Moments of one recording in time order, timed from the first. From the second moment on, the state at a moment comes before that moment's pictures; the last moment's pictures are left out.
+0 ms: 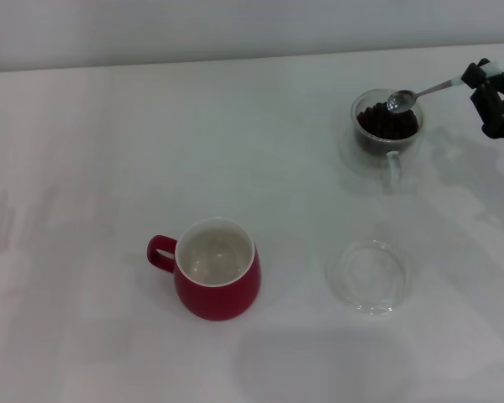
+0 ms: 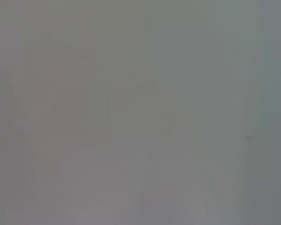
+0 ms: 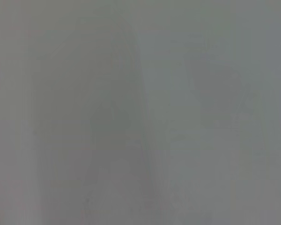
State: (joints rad) left arm -0.26 -2.09 2.60 0.17 -1.16 1.47 -0.20; right arm 0.33 1.93 -1.72 -0.14 -0.08 -1.36 0.66
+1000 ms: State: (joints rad) left arm -0.27 -2.08 2.60 0.17 -1.17 1.46 -0.20; right arm 0.33 1.93 -1.73 -0.14 -0.09 -1.31 0.58
